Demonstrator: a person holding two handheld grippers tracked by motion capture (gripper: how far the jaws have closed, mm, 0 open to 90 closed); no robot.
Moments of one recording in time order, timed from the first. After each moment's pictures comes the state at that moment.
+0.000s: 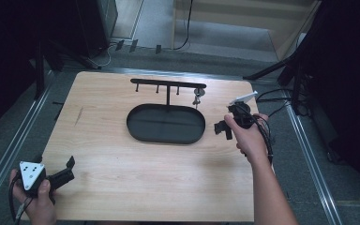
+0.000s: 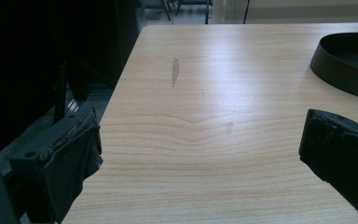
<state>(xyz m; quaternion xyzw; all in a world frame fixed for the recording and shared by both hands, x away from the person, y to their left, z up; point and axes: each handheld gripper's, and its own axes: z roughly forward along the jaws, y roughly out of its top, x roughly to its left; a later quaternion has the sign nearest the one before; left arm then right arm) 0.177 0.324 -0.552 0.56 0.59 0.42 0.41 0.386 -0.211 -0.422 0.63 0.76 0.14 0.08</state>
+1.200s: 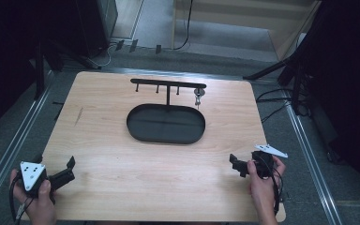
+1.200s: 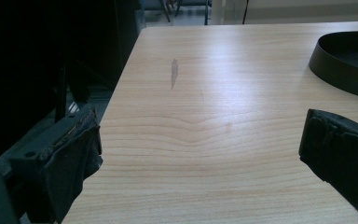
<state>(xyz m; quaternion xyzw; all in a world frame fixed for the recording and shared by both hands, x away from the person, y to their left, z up) 0.176 0.323 -0.552 0.56 0.58 0.43 0.41 0.278 -0.288 -0.518 0.61 0.68 0.36 0.20</state>
